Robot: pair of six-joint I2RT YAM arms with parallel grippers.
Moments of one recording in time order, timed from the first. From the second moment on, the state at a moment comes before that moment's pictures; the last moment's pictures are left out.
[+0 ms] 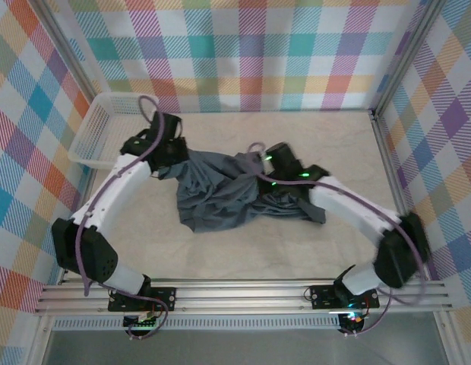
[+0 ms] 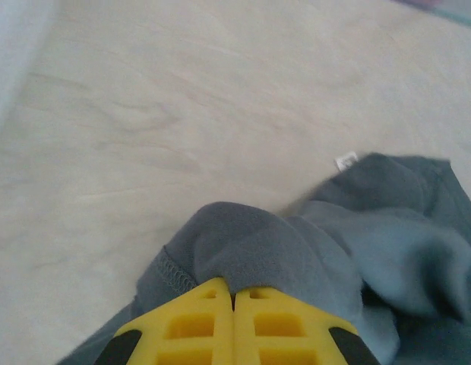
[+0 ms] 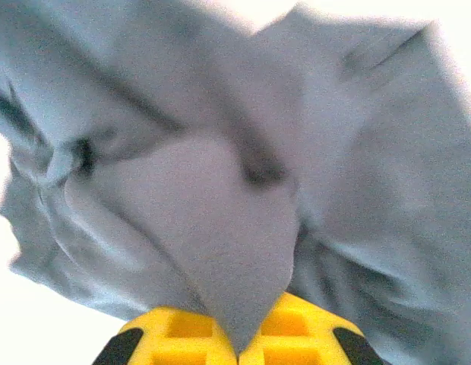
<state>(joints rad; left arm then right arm) -0.29 1.48 1.44 -0.84 -0.16 -0.53 0.63 1.37 1.15 -0.55 0.00 0.28</state>
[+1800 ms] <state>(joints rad) -0.40 1.62 0.89 -0.49 -0.10 -0.70 0.25 1.65 0.94 -0.64 -0.13 0.51</state>
